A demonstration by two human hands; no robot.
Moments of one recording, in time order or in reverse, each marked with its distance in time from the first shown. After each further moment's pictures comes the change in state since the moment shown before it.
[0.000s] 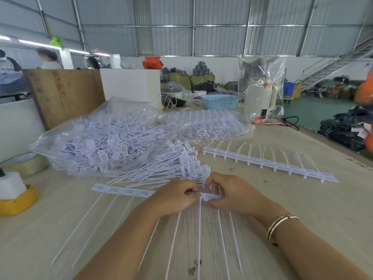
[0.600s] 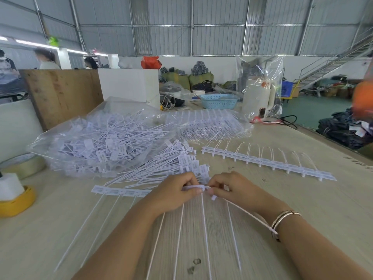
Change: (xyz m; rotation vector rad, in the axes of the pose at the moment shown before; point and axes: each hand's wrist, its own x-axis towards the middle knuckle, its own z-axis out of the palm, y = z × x) left_hand -0.005 0.003 -0.005 -0.151 0.113 0.112; right_hand -0.002 0.008 -0.007 0.142 -0.012 -0.046
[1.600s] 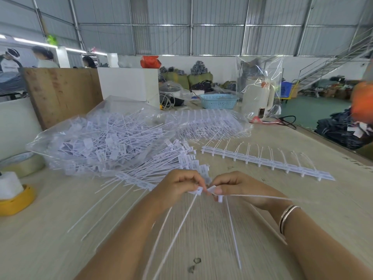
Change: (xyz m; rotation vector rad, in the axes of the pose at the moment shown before) left_hand -0.004 0.020 -0.005 -0.425 -0.036 0.121; right_hand -0.006 -0.003 -0.015 0.656 -0.191 0.056
